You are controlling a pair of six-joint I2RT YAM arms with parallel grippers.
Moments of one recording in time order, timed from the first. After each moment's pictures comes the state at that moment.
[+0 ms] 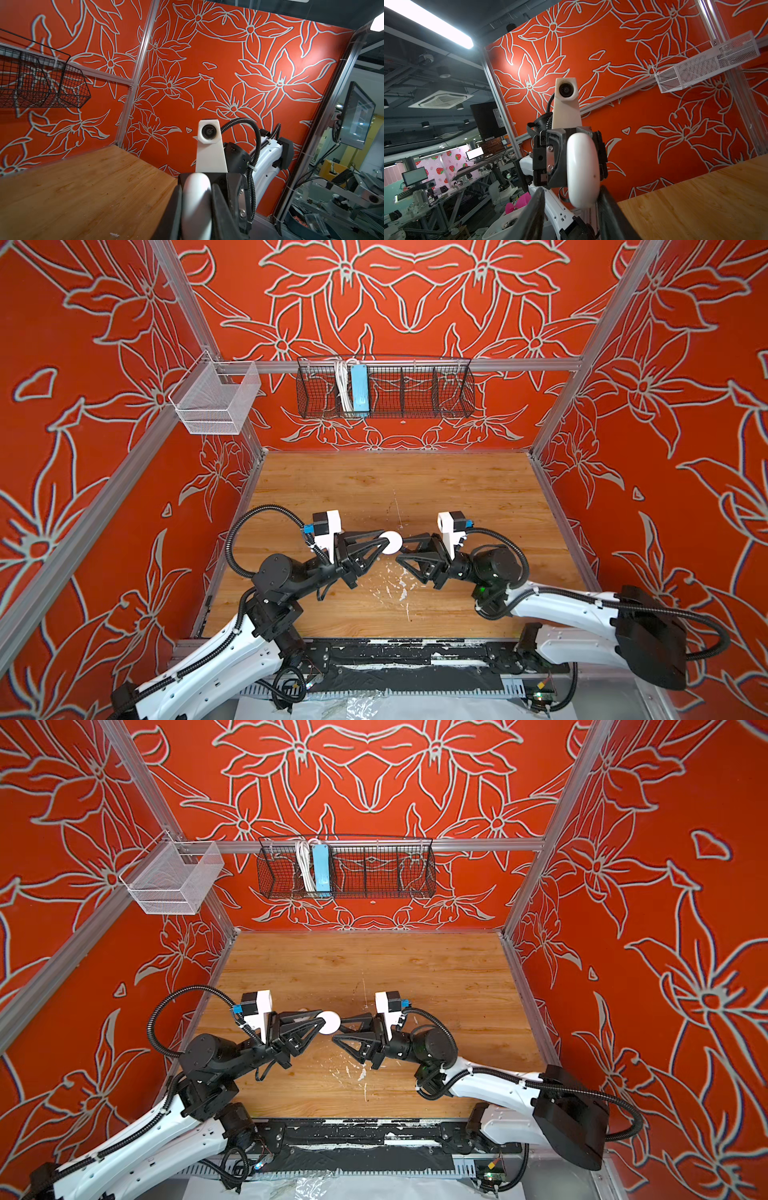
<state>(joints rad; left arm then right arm) -0.74 0.60 0.56 0.38 0.36 -0.45 0.99 1.19 0.52 1.19 -0.49 0.67</state>
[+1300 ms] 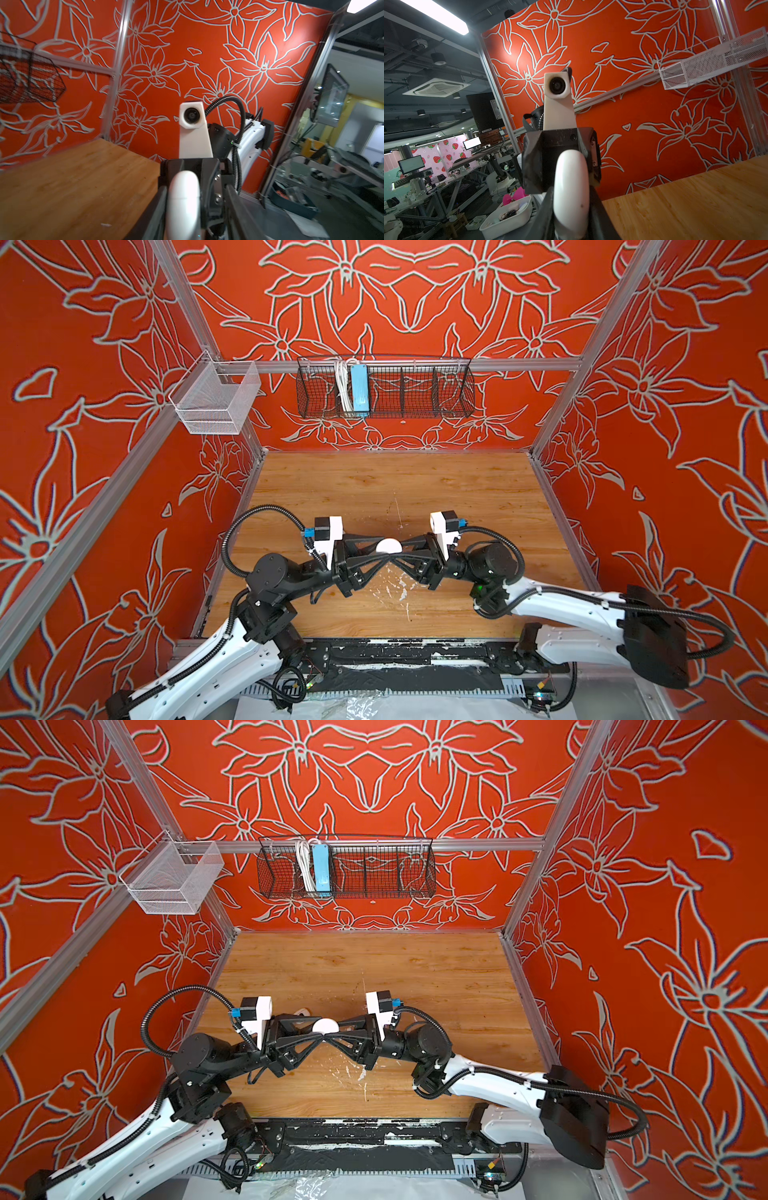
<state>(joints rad) -0.74 0.57 0.66 0.17 0.53 -0.39 1.01 1.15 0.59 1.02 -0.50 0.60</state>
